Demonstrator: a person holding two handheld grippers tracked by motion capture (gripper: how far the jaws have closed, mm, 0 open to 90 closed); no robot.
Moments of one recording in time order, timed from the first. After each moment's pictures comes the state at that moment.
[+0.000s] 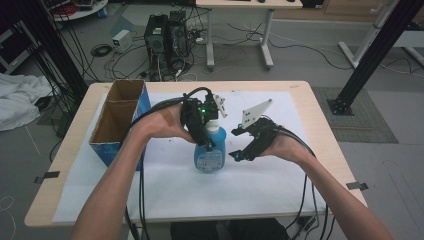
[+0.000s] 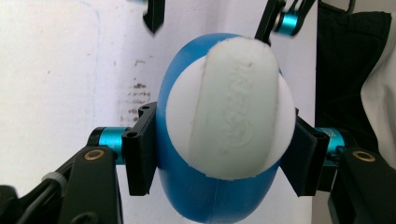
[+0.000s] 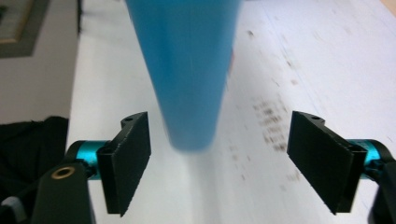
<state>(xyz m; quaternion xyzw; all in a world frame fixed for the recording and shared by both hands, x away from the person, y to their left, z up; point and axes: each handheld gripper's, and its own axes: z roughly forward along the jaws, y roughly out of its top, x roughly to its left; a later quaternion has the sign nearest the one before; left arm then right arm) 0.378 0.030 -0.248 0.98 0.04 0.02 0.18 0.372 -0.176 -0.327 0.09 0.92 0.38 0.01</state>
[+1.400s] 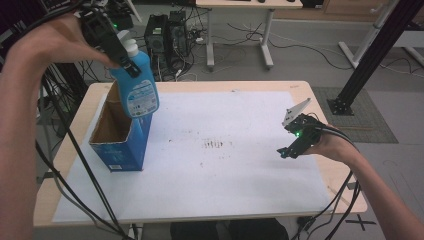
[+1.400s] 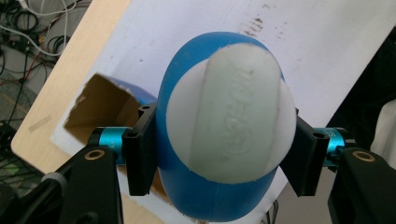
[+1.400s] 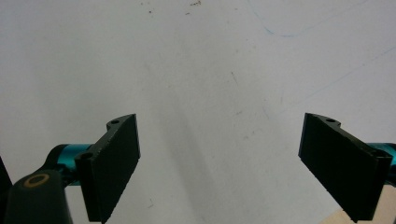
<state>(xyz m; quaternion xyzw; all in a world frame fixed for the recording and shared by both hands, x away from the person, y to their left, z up) 0.411 0.188 -0.080 0.94 0.30 0.09 0.15 0.376 -0.280 -0.319 0.21 0.95 0.21 0.11</state>
